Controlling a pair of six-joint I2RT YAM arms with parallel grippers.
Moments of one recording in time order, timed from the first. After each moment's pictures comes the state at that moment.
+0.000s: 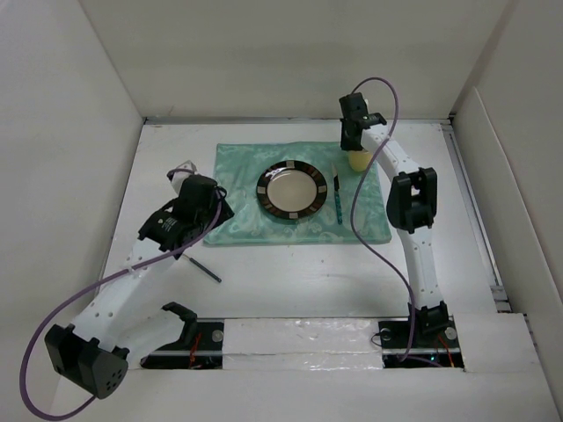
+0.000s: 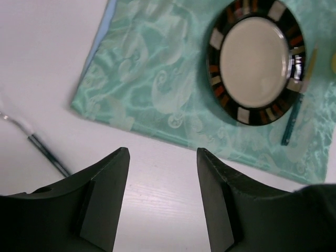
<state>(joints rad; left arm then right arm) -0.48 0.99 0.99 -0.76 -0.33 -0.83 0.28 2.44 2.32 -0.78 0.31 0.27</state>
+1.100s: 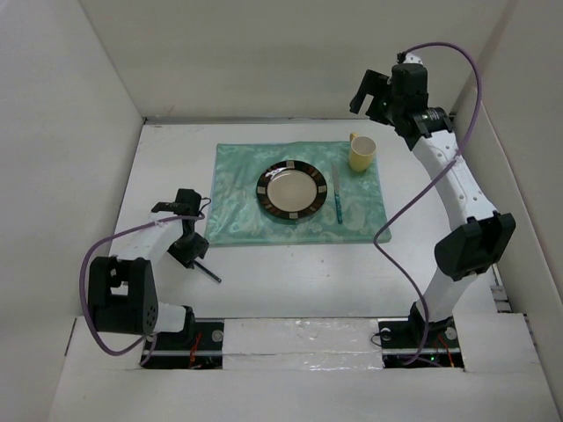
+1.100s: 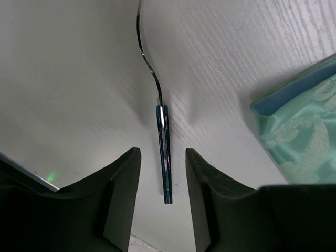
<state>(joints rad) -0.11 1.34 0.78 -0.93 -0.24 -1.01 0.25 1.76 1.91 -0.57 0.13 0.45</state>
